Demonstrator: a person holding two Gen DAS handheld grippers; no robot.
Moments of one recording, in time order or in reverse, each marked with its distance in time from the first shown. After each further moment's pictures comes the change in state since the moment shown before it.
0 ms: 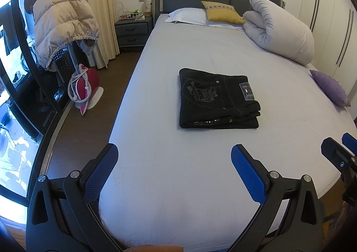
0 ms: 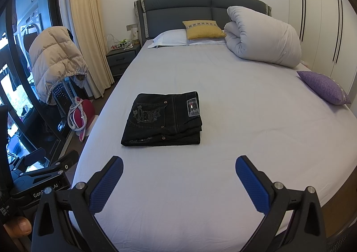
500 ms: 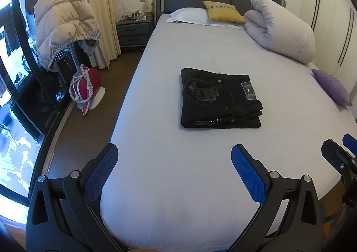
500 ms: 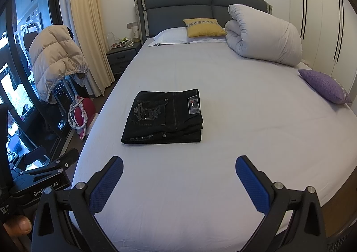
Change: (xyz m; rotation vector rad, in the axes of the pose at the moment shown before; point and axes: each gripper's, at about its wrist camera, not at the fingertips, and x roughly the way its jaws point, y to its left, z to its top) left arm -0.002 -0.003 -0.002 0.001 -0.003 0.022; right arm 0.005 -0.004 -0.003 -0.001 0.015 0.007
